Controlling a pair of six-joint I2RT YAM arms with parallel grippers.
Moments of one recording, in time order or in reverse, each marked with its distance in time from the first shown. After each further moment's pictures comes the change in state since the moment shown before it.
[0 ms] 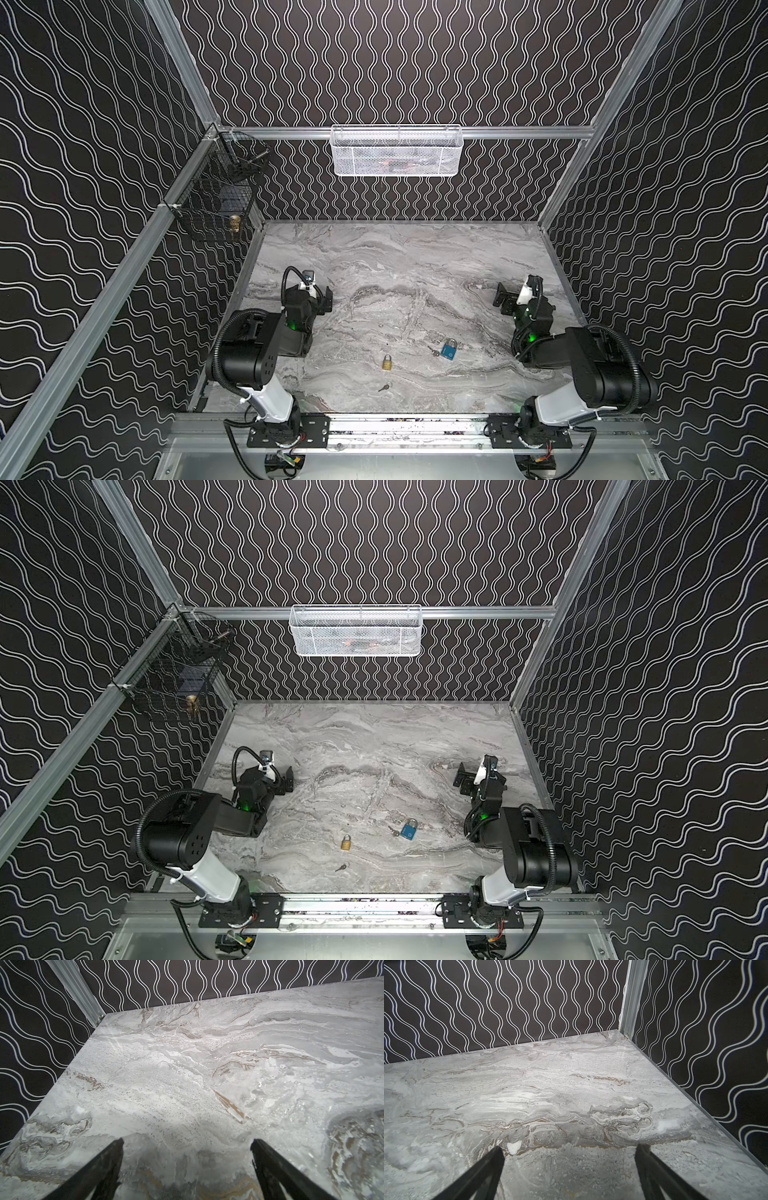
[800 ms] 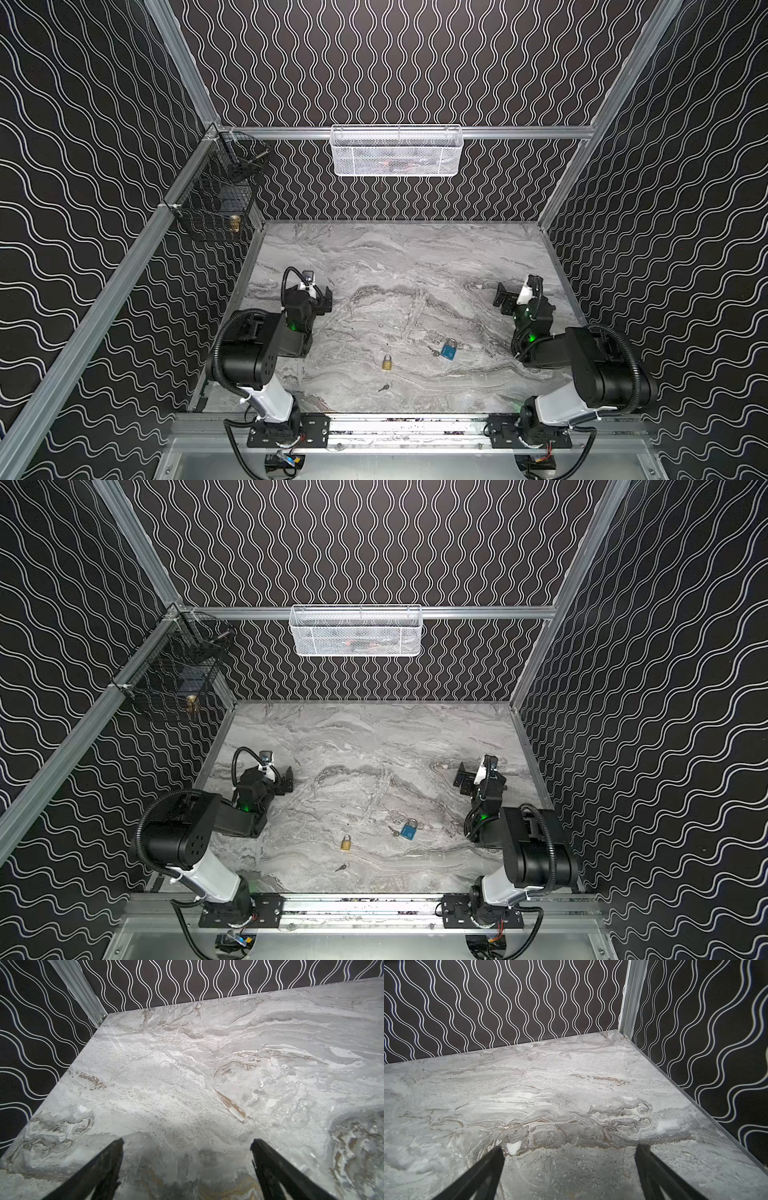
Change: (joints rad) left arm -0.001 0.000 -0.005 0.007 -0.007 0.000; right arm 0.001 0.000 0.000 0.000 0.002 0.000
